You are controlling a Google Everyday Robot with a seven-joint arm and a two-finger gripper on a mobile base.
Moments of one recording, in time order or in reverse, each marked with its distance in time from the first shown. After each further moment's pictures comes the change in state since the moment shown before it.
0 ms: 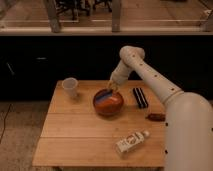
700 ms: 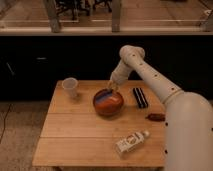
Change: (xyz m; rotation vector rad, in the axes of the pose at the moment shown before) arm -0.001 0.001 -0.003 -0.006 -0.001 0.002
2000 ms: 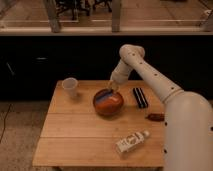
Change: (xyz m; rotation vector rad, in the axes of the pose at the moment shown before) arm -0.001 0.001 -0.004 -0.016 -0.005 0.005
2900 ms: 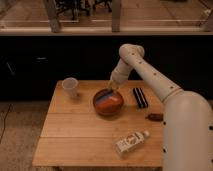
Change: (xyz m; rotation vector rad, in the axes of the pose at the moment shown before) arm -0.001 0.000 -0.001 -0.015 -0.007 0.000
